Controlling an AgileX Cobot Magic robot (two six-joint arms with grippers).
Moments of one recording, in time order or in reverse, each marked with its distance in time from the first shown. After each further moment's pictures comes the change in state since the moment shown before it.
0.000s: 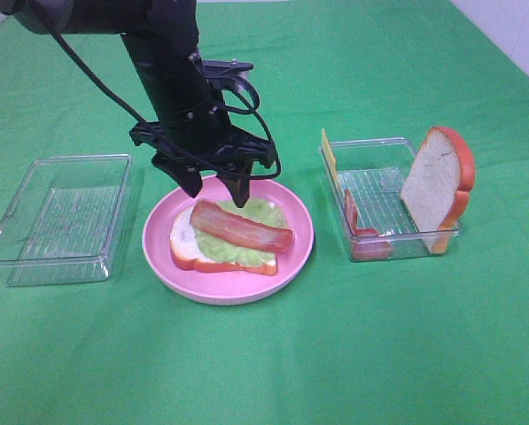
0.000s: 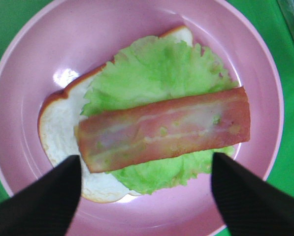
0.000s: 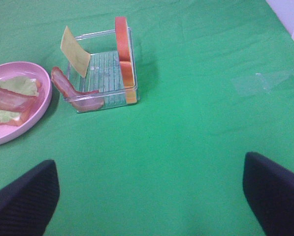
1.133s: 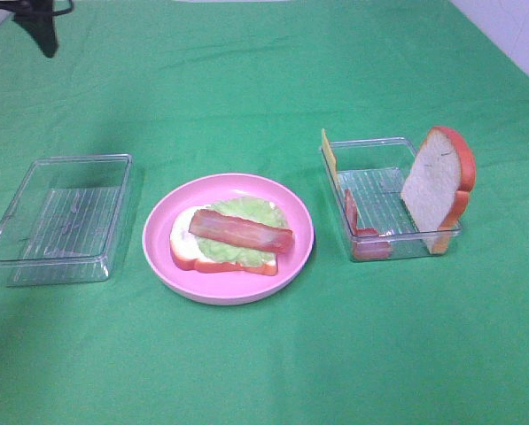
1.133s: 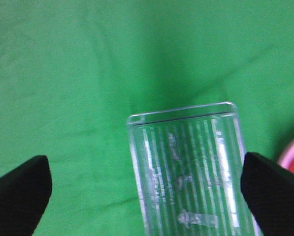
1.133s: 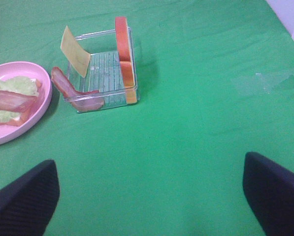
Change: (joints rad) left arm 0.516 -0.140 -0.257 0.124 0.197 0.123; right arm 0.000 0.000 0.000 0.000 0.000 0.000
